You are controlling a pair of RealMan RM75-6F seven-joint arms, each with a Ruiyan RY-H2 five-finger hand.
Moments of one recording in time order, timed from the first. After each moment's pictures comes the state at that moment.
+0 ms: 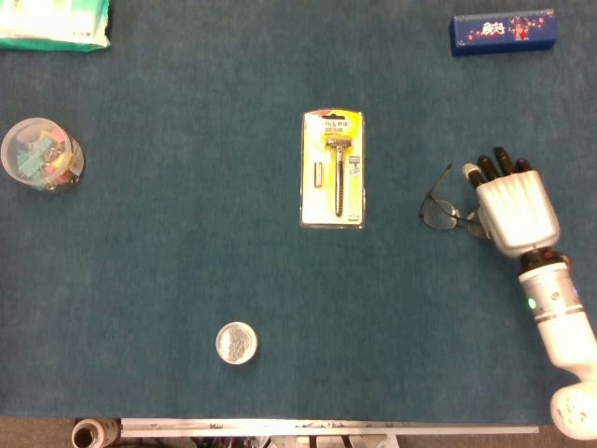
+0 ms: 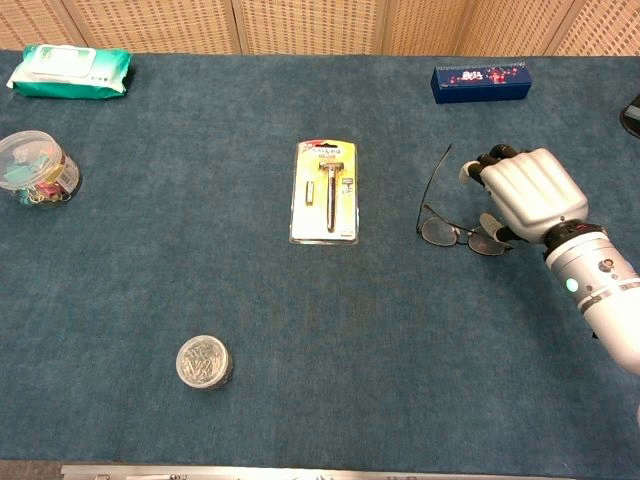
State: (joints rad) left arm 0.02 -1.06 -0.06 -1.57 1.55 1.66 -0.17; right arm 0.39 -1.68 0.06 -1.42 -1.29 1.26 -0.78
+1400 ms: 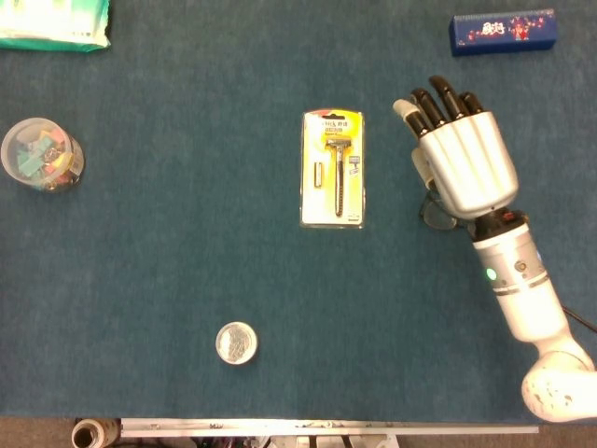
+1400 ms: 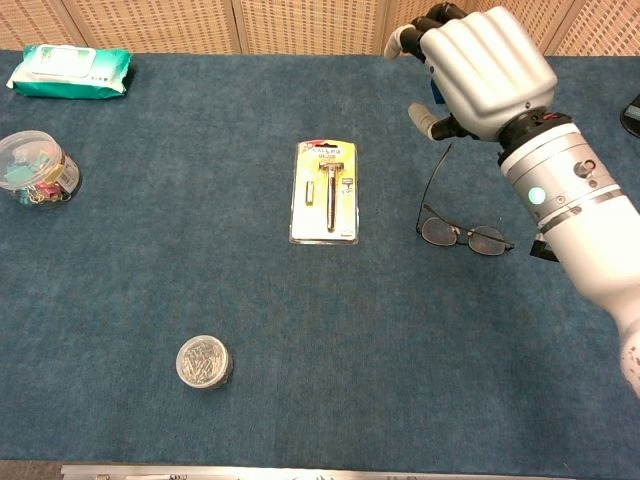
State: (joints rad) left arm 0.03 -1.05 -0.05 -1.55 1.56 1.68 -0.22; right arm 0.54 -1.64 0.26 -1.75 -1.32 1.28 -0.94
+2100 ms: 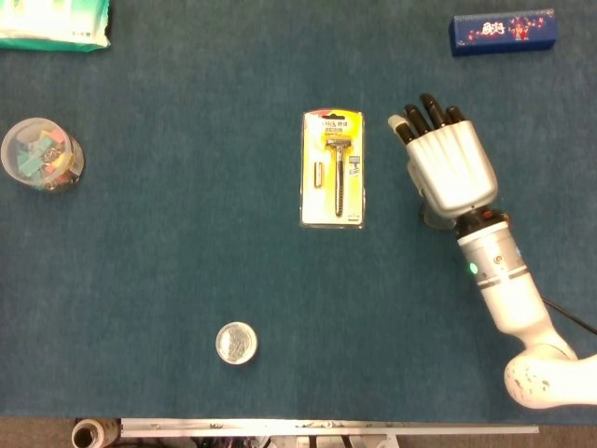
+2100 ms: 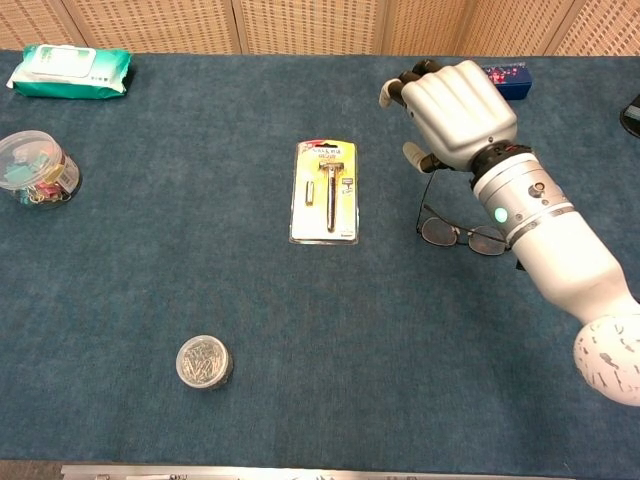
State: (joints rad) left arm 0.04 -1.05 -0.05 -1.54 1.57 1.69 -0.24; right arm 0.59 -1.71 0.21 -1.60 -1.21 1.24 -0.96
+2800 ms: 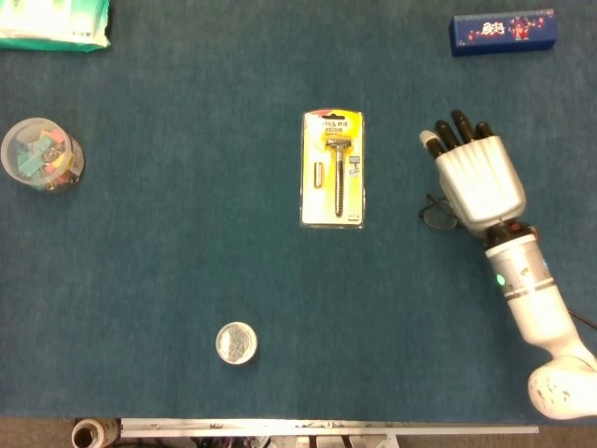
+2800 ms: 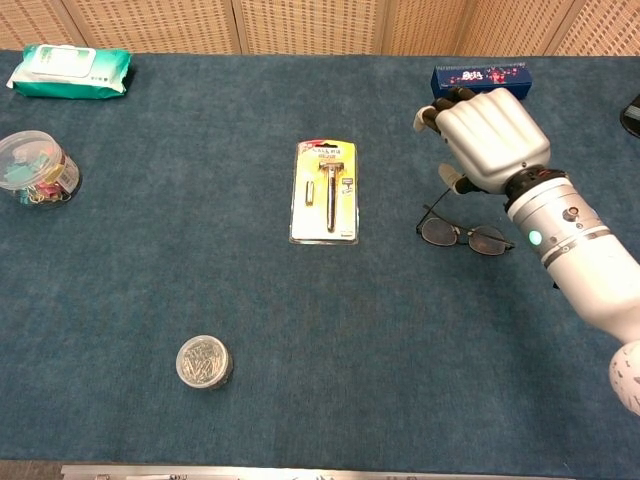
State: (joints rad) left arm 0.04 -1.06 -0.05 -1.54 1.56 1.69 -0.22; right arm 0.54 -1.66 0.12 -1.57 -1.23 1.28 -0.91
